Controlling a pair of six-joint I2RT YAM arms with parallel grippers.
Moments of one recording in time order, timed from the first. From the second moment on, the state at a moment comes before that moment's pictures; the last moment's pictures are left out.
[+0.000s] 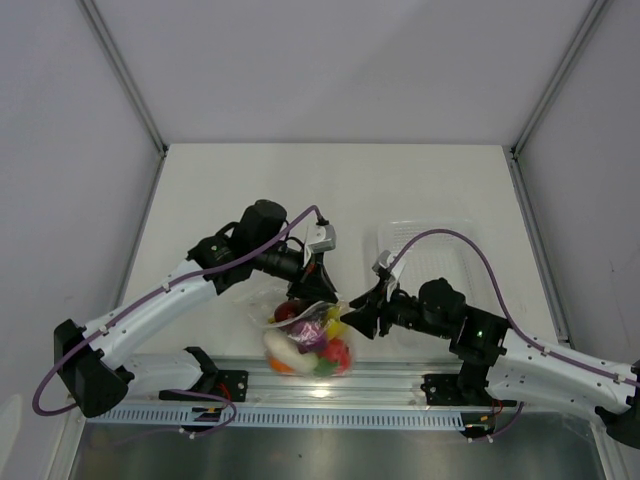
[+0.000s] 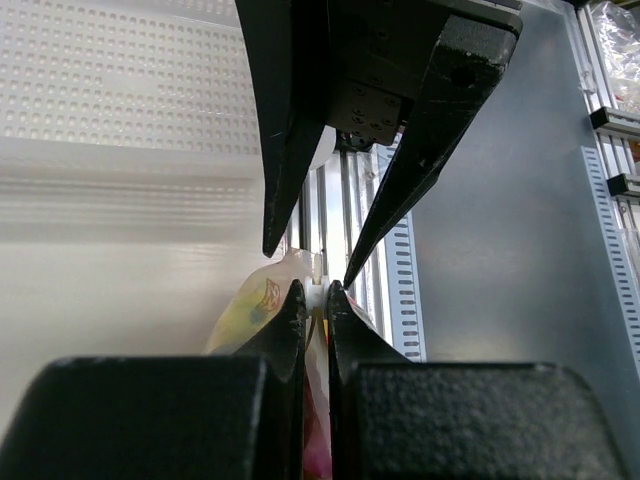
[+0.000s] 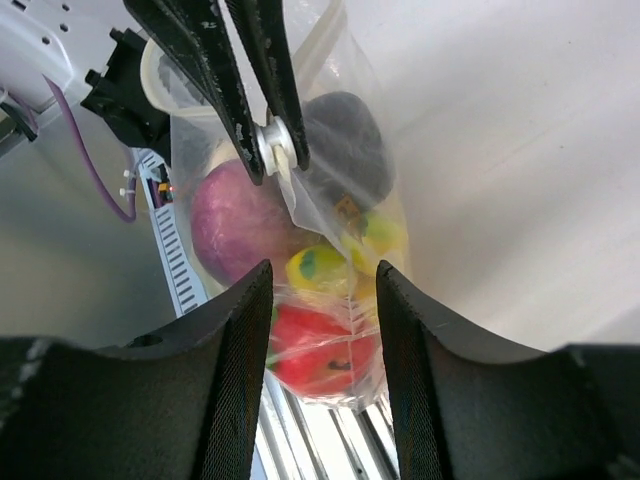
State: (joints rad) left arm -0.76 1.17 1.07 -0.52 0.89 0.13; right arm 1.10 0.72 0.55 -0.04 -0.10 0.34
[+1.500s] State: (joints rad) left arm -0.73 1.16 1.07 -0.50 0.89 0.12; right arm 1.09 0.83 0.51 0.28 0.01 0.33
